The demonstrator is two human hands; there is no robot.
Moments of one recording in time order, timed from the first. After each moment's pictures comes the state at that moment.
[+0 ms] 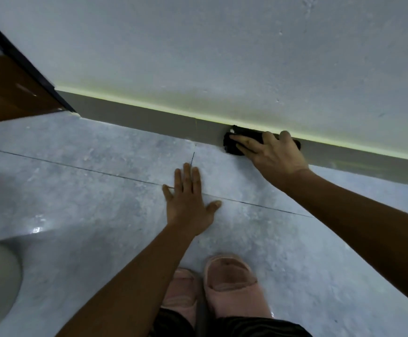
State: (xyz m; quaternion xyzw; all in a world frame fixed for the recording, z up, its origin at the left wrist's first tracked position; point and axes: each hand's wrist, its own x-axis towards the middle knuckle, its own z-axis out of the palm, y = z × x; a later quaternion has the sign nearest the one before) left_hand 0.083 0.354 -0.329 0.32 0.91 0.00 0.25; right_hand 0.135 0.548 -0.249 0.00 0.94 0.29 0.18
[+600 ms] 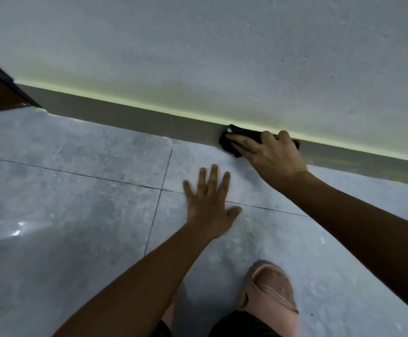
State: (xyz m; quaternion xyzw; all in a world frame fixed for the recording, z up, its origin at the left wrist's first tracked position) left_hand 0.130 0.416 -0.328 0.42 0.87 0.01 0.25; right_hand 0.170 0.577 -0.258 0.02 0.94 0.30 0.15
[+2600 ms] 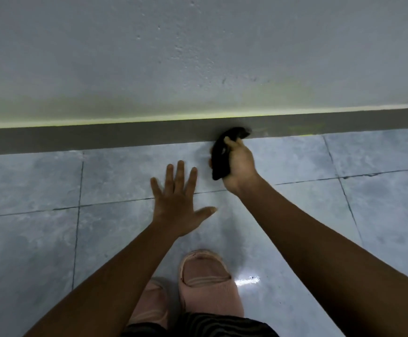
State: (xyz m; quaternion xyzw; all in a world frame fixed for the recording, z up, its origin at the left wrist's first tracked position) left_hand 0.189 0.470 -0.340 0.52 0.82 -0.03 0.23; right_hand 0.251 0.601 -0.269 -0.51 -0.25 0.77 0.28
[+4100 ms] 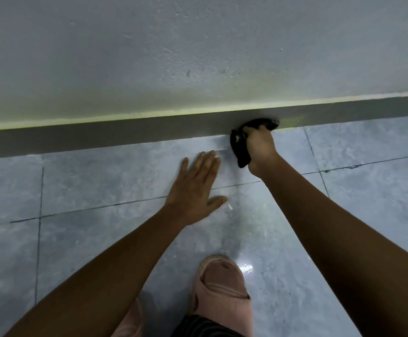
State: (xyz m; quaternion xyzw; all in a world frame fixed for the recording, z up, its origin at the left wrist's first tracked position) left_hand 0.224 0.537 -0.342 0.68 0.71 0.02 0.16; right_hand 0.304 0.677 -0.267 -0.63 -0.36 0.65 0.24
